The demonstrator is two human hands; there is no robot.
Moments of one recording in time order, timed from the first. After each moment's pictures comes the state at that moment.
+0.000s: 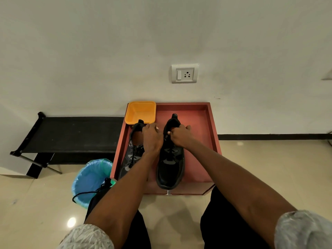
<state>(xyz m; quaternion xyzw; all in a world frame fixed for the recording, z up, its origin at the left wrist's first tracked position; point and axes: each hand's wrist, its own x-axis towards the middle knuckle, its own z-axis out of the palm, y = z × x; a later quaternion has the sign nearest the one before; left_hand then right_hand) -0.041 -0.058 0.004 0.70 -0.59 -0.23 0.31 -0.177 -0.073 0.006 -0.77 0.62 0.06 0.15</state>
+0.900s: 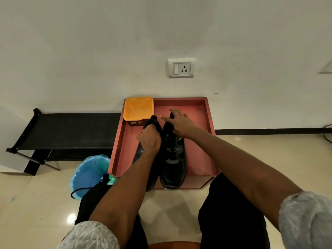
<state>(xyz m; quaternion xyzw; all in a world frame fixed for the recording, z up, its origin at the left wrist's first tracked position) -0.049 -0.045 0.009 0.77 -0.57 -0.18 0.21 -0.202 -0.083 0.021 -0.83 0.55 0.05 0.07</state>
